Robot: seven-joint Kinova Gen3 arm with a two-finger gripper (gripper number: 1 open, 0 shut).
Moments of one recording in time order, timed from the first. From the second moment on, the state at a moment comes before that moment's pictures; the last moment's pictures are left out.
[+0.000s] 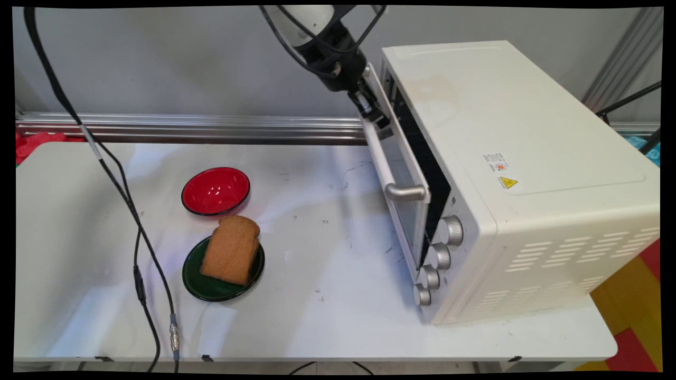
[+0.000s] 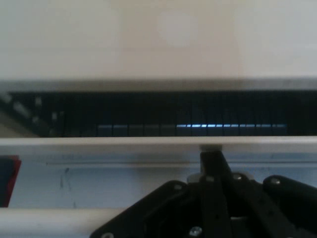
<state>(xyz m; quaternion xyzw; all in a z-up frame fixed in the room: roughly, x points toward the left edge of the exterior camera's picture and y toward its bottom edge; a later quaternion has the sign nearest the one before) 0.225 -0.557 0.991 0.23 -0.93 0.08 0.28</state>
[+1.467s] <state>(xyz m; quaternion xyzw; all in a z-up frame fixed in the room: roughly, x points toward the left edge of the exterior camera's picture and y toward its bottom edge) 0.339 -0.508 0.933 0.19 -0.94 0.07 0.29</state>
